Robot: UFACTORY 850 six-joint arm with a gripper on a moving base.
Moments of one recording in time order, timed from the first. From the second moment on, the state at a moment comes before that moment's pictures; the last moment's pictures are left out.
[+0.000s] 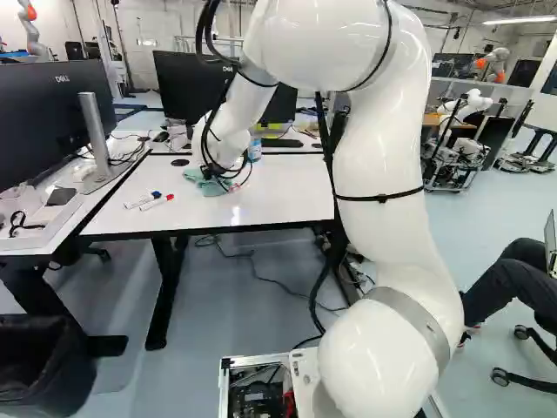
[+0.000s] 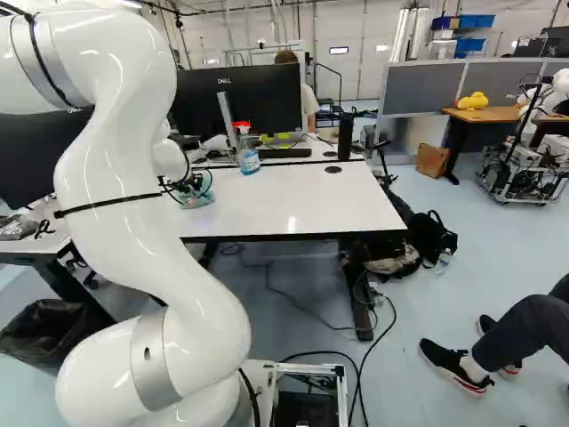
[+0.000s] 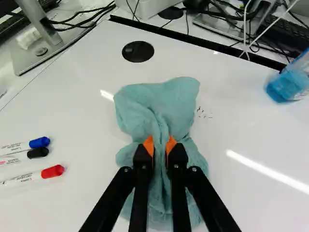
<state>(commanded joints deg) 26.9 -27.2 -62.8 0.0 9.8 0.0</state>
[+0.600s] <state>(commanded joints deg) 21.8 -27.0 -62.6 0.0 9.8 0.0</state>
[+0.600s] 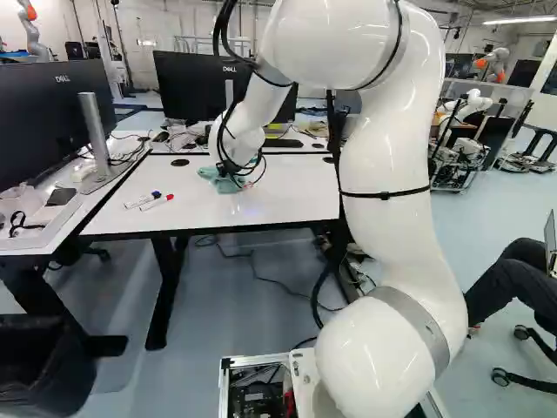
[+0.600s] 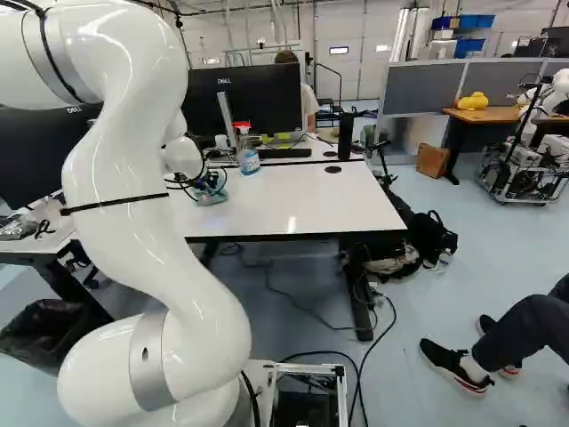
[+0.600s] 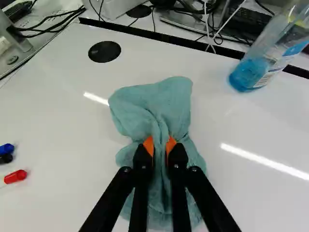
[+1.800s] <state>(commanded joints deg) 21.8 -36.4 -75.2 0.0 9.8 0.0</state>
